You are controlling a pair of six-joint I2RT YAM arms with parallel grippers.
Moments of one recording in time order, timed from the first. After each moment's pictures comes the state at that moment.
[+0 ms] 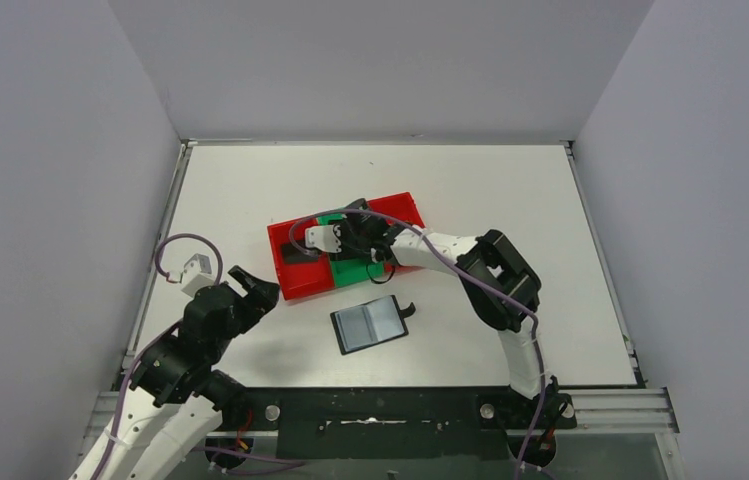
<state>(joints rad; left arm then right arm) -0.54 0.40 0.60 -0.78 -0.37 -1.05 0.80 2.09 1.44 -0.11 -0.04 -1.01</state>
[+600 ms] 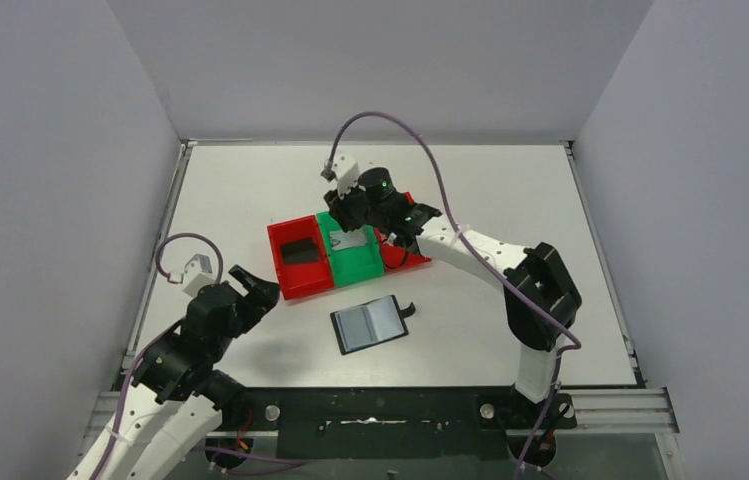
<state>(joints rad) -0.54 0.41 0.60 -0.78 -0.36 -1.08 0.78 1.88 1.44 -0.02 -0.05 -0.26</state>
